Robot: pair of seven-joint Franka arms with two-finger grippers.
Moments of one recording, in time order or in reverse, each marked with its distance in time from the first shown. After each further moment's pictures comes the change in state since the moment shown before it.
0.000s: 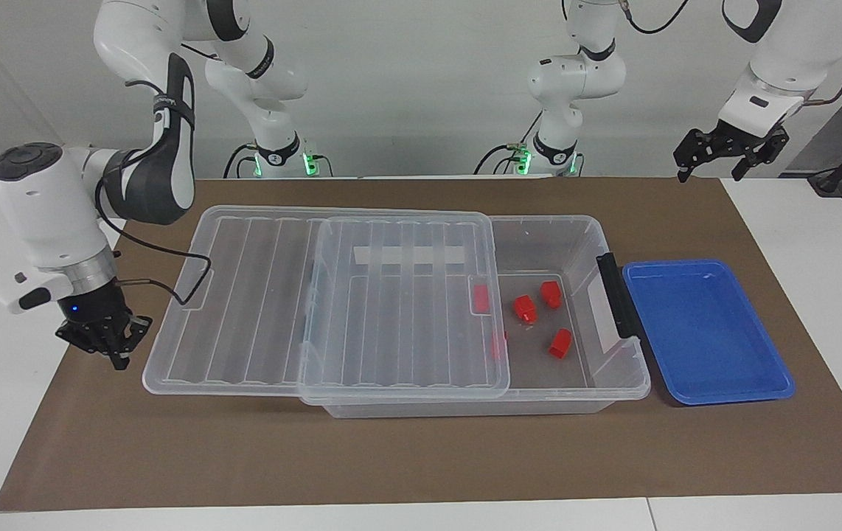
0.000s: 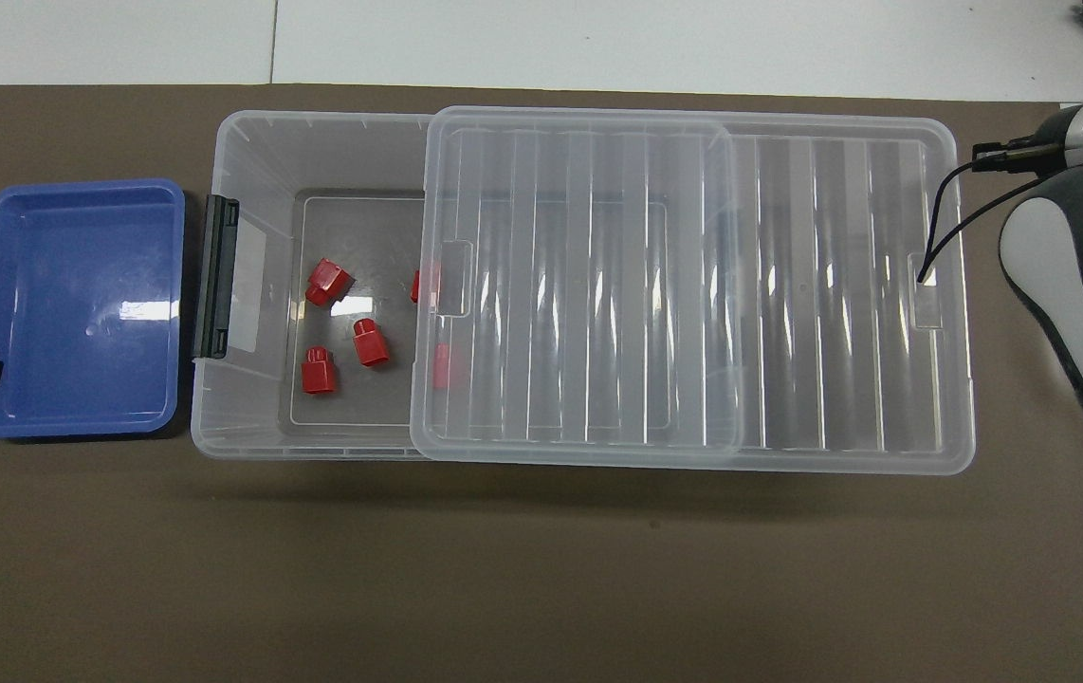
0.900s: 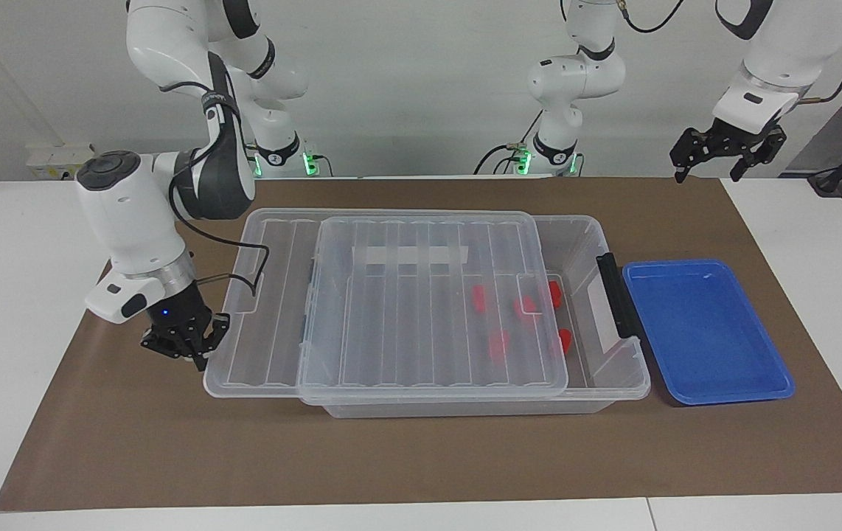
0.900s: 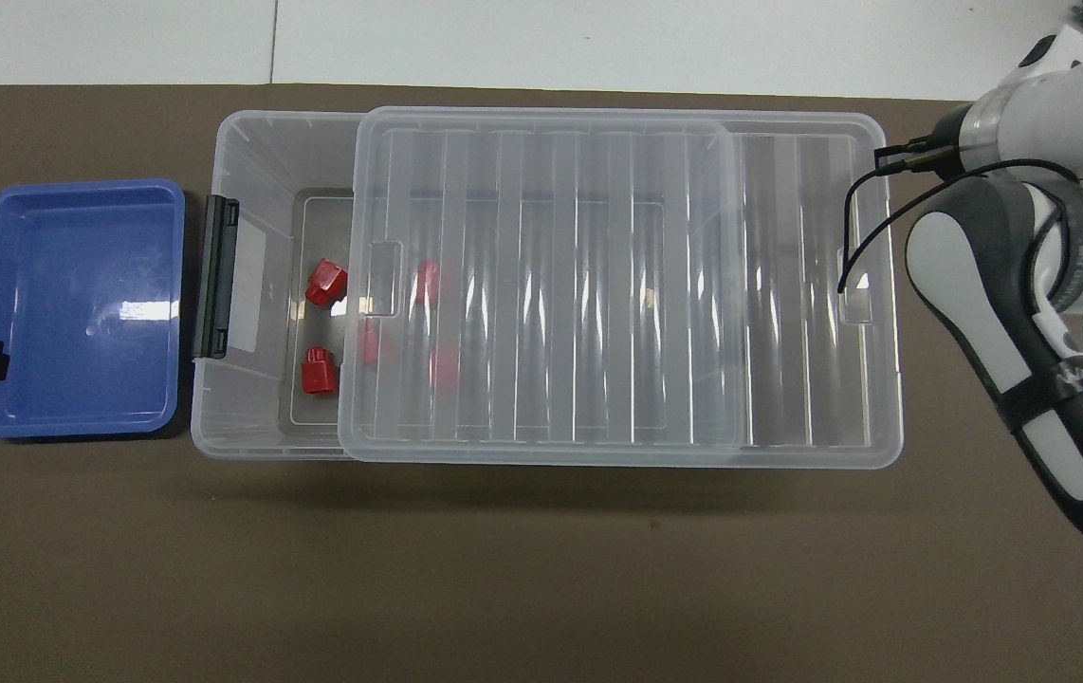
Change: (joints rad) left arm -0.001 -0.007 0.003 -0.007 -0.002 0.014 0.000; right arm 0.041 0.011 0.087 -0.003 0.000 -0.022 -0.033
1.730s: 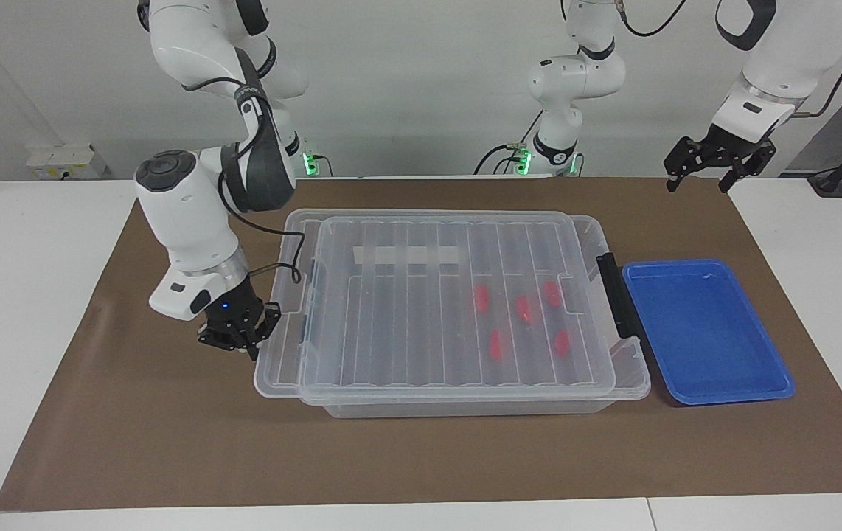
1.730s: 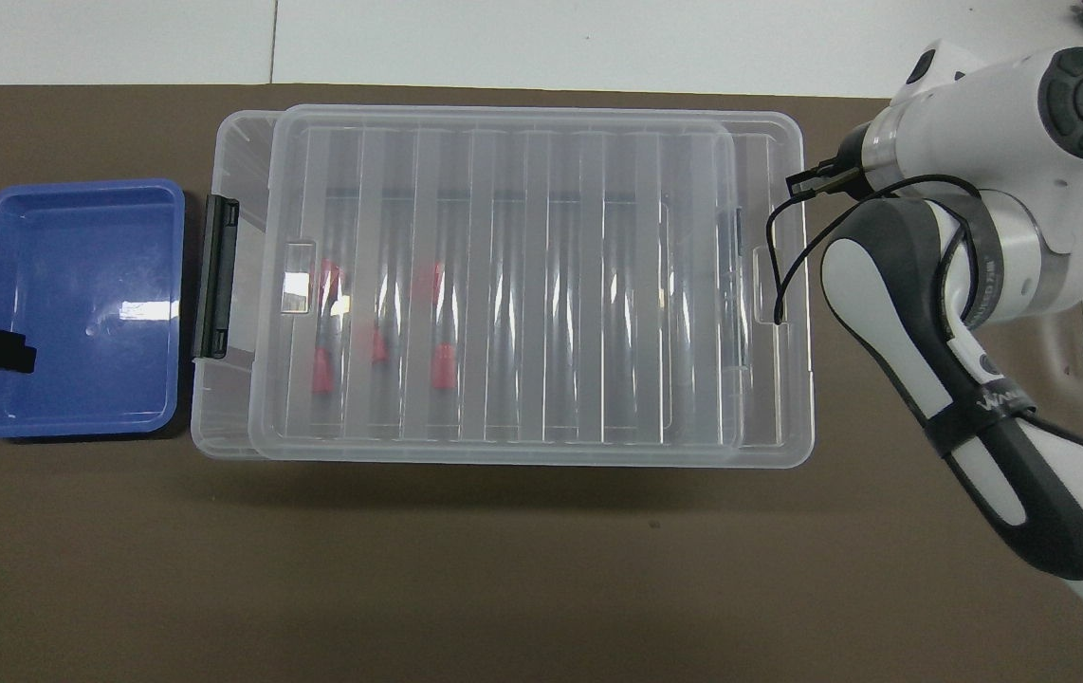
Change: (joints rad) left arm -0.003 -0.007 0.021 -0.048 -0.078 0.054 0.000; right arm 0.082 0.000 0.030 -0.004 0.005 -0.043 0.003
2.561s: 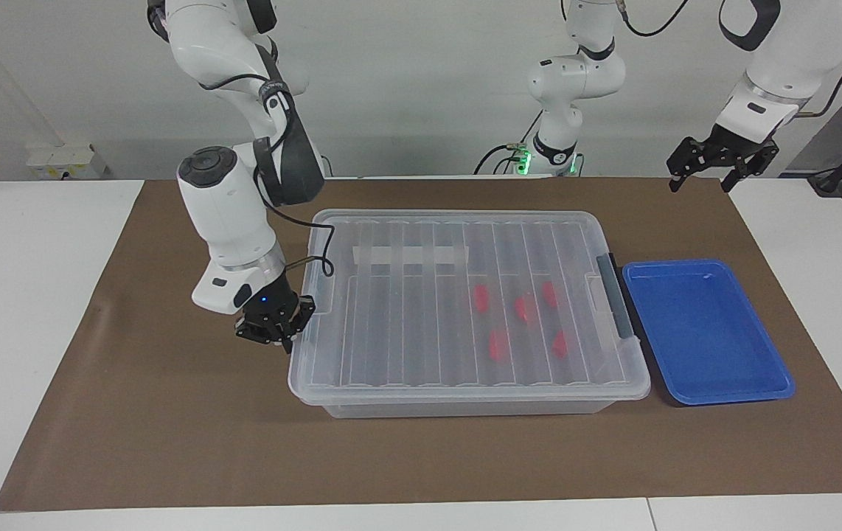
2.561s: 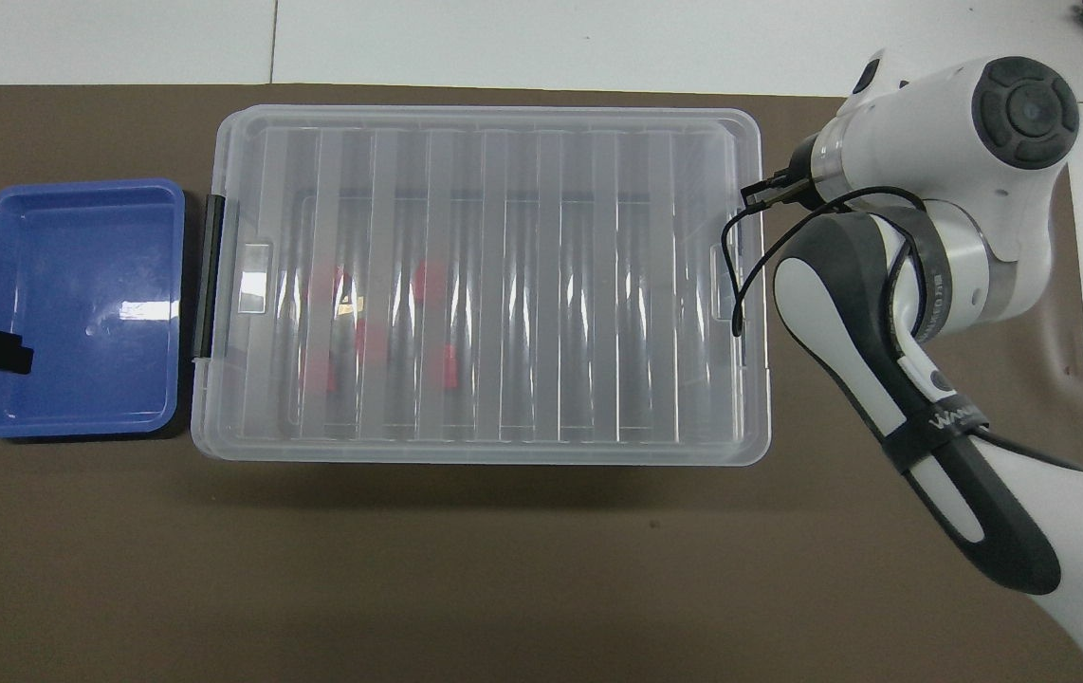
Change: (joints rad) left arm 0.001 -0.001 0.011 -0.003 0.000 0.000 0.000; right arm 0.058 -0.001 0.002 -0.001 0.006 -0.018 0.063
